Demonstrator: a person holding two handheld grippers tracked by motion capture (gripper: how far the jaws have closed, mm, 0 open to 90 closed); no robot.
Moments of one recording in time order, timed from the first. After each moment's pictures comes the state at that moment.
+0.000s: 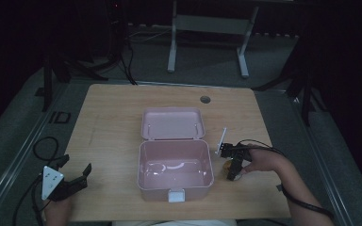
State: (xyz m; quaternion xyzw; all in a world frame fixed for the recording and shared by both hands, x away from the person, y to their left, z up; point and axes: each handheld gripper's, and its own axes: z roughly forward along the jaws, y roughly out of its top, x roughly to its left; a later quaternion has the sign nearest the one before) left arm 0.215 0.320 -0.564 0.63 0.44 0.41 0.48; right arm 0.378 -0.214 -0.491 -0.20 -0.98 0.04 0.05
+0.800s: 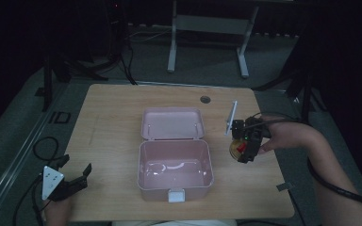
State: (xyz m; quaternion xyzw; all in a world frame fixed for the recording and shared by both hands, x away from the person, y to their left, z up) left arm 0.215 0.319 -0.563 0.63 0.44 0.42 0.48; right arm 0.355 -0.200 -0.338 -0.08 -1.00 0.01 -0.01
